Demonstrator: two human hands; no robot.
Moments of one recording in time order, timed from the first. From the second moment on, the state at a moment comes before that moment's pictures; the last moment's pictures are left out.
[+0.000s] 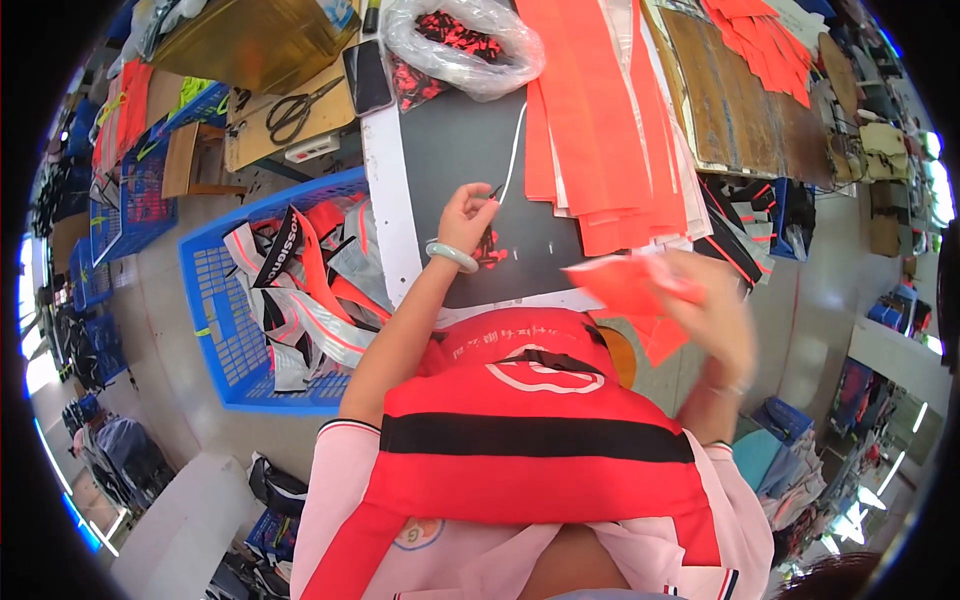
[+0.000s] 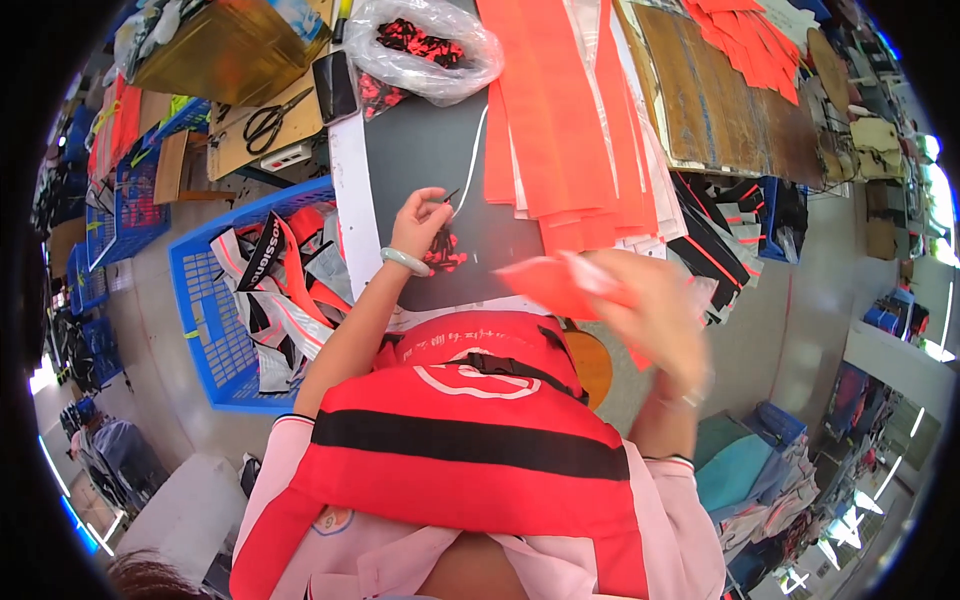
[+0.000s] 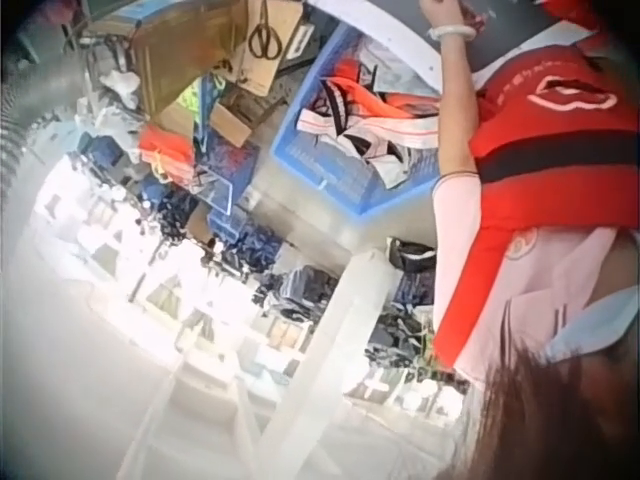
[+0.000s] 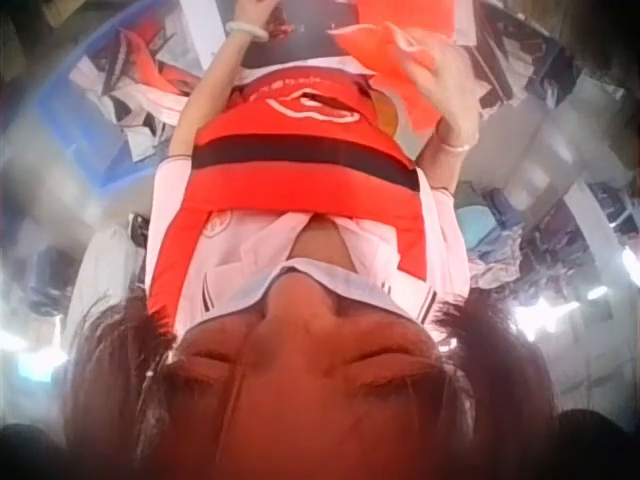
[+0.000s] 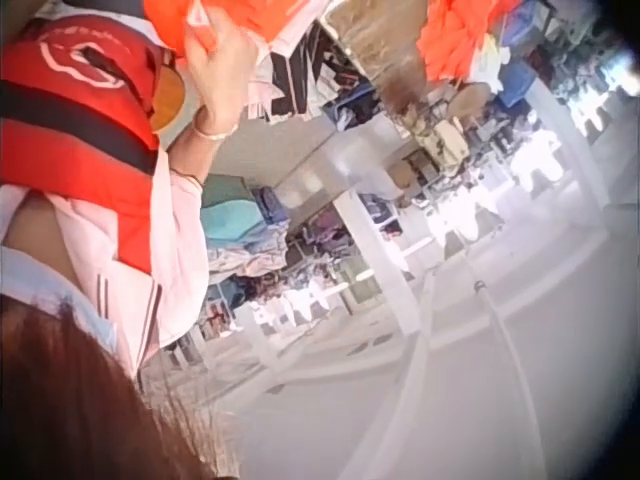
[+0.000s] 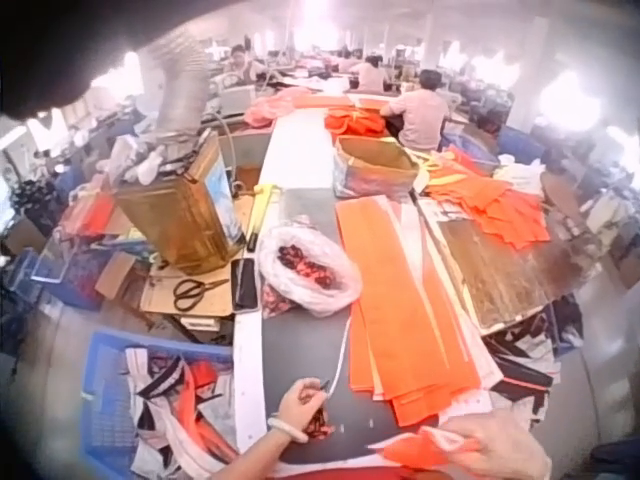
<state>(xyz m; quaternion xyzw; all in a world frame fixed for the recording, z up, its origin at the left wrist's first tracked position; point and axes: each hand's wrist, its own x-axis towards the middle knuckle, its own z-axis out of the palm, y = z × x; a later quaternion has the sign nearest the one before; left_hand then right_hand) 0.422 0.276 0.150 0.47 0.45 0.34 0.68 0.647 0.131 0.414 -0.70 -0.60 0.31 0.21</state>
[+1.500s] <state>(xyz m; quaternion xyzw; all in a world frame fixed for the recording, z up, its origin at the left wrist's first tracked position) 0.400 0.279 0.201 0.20 0.23 0.06 0.95 0.617 0.171 0.267 -0.51 -0.36 0.71 0.33</state>
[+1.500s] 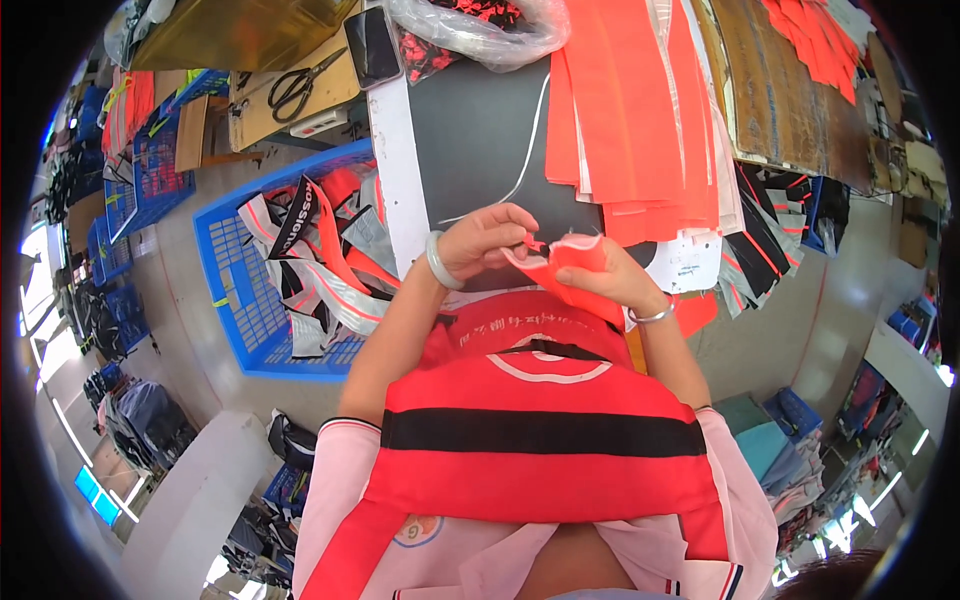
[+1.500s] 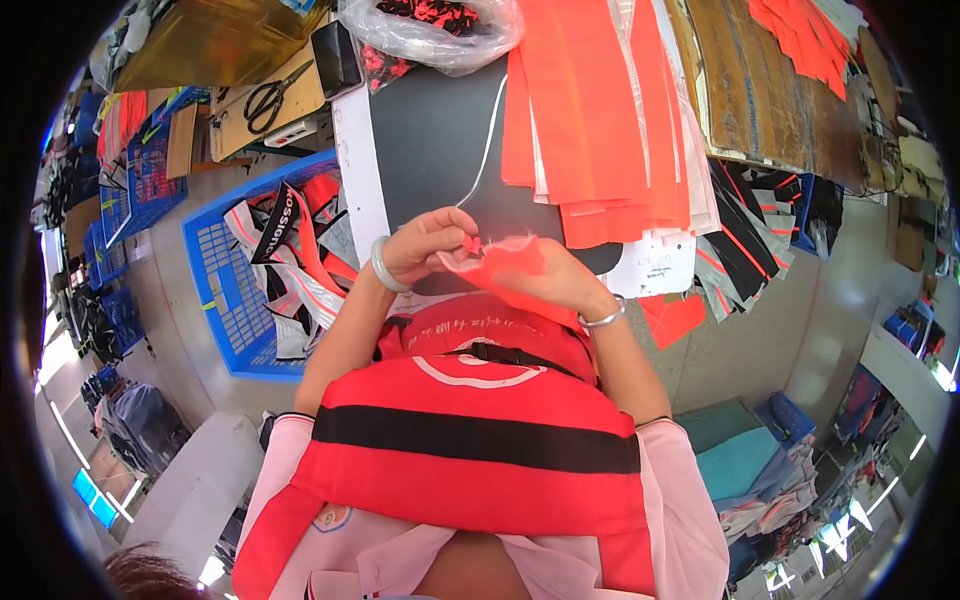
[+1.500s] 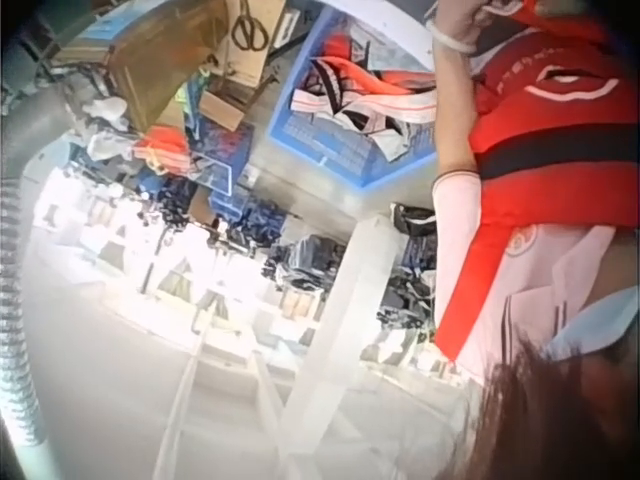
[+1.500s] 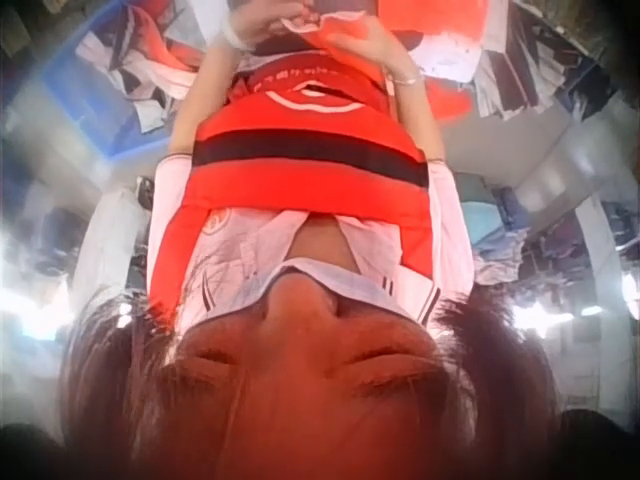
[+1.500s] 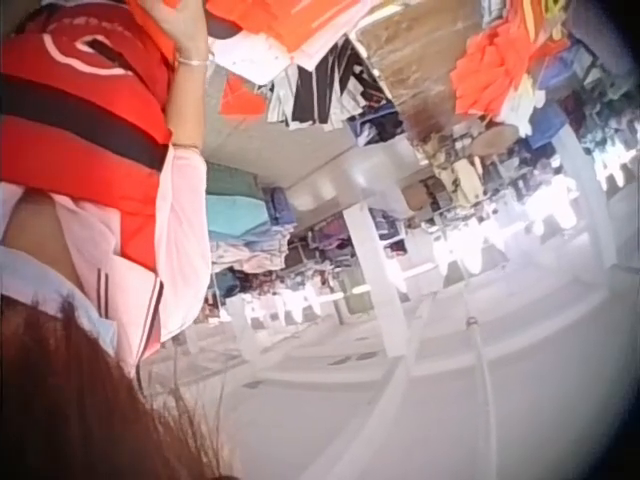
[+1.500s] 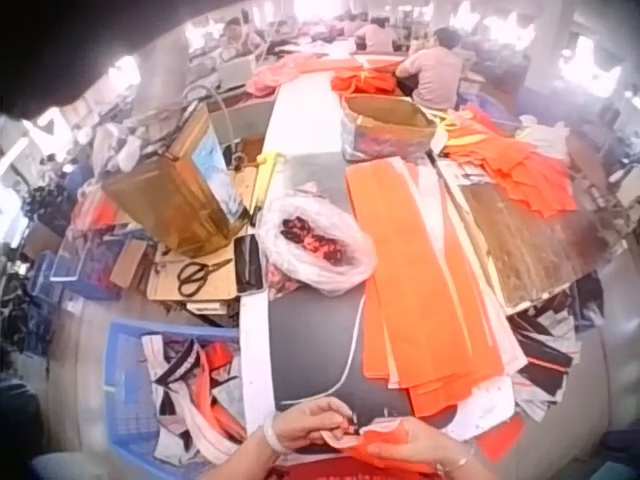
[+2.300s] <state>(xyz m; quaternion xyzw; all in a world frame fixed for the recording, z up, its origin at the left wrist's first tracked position) 0.416 0.250 0.310 0.46 0.23 0.15 0.84 0.637 0.150 0.323 -0.46 -0.48 0.64 0.39</state>
